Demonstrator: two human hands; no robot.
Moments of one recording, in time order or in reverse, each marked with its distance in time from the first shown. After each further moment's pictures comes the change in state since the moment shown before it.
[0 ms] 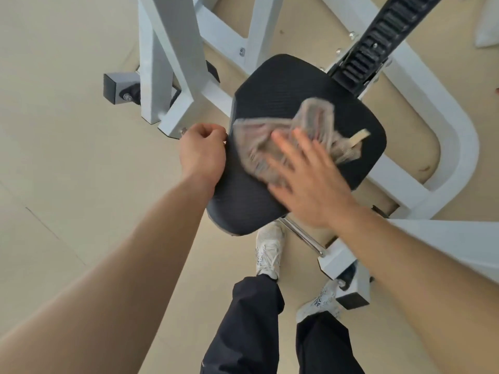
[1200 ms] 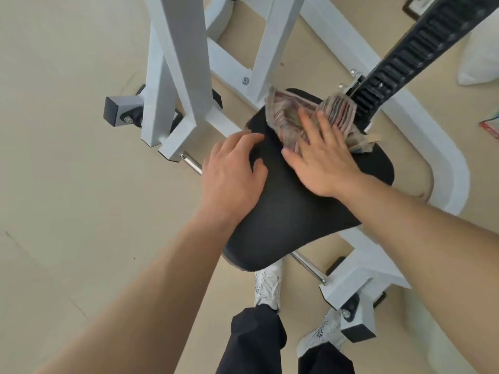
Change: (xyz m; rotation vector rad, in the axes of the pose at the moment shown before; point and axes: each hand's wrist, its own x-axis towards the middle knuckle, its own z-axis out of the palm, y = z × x) left_hand 0.002 0.003 0.005 0.569 -0.086 0.707; right_hand 0.080 0.027 -0.037 0.086 -0.166 0.277
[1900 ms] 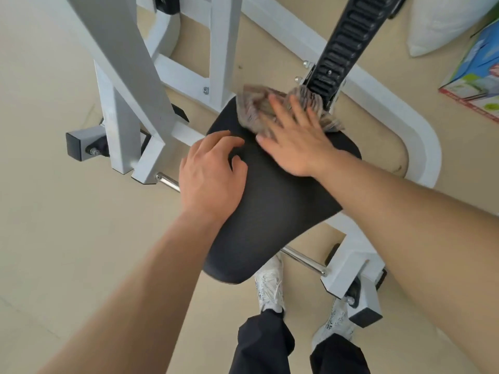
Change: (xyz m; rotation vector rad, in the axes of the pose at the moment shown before) left_hand 0.019 0.021 0.012 0.065 -0.010 0.096; right_hand 0.017 0.028 -0.002 0.038 0.022 0.064
